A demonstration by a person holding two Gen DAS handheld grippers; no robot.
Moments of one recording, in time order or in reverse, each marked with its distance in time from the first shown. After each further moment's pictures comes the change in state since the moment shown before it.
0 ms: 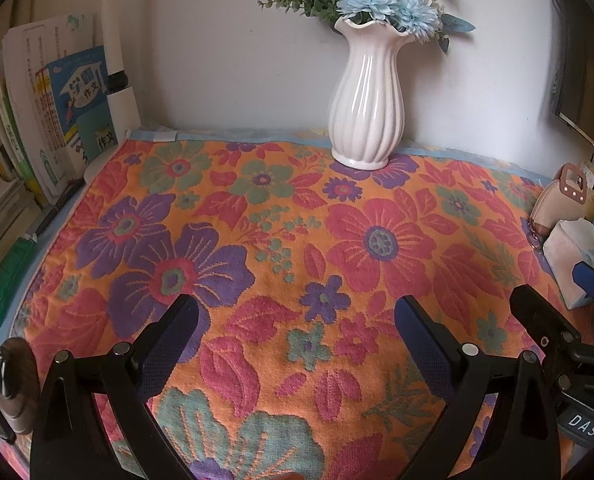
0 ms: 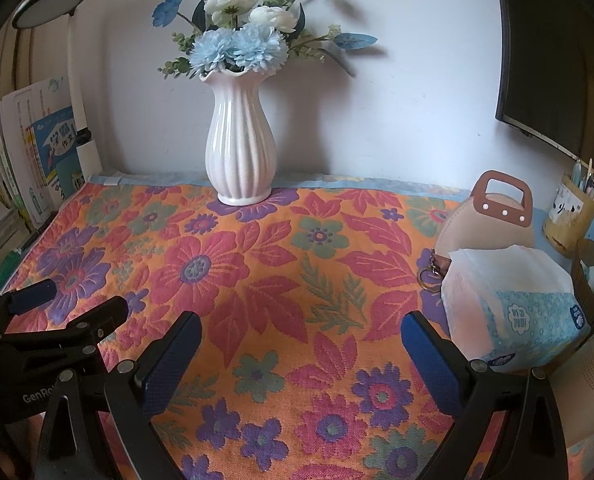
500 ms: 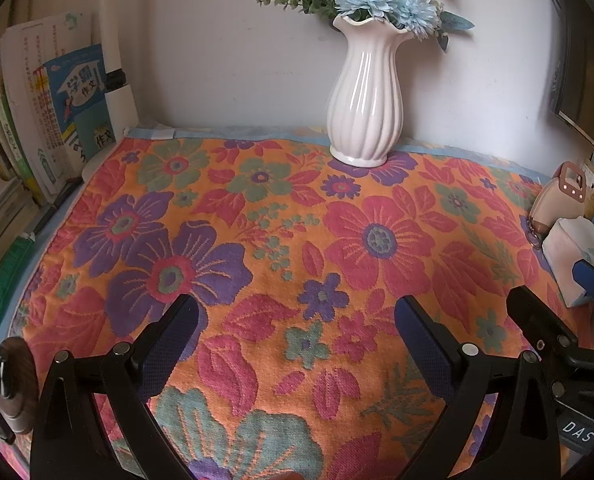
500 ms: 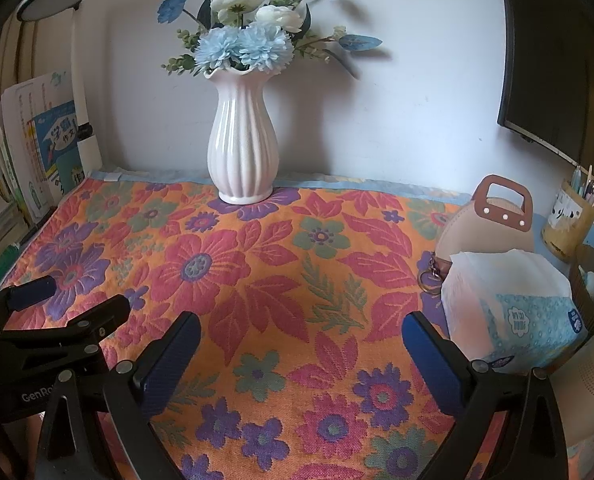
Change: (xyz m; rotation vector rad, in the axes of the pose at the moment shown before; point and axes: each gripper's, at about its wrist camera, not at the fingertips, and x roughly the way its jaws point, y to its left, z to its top) left arm 0.001 -0.001 -0.001 0.001 0.007 -0.004; right arm 0.000 0.003 0.000 -0.021 -0.001 -0.008
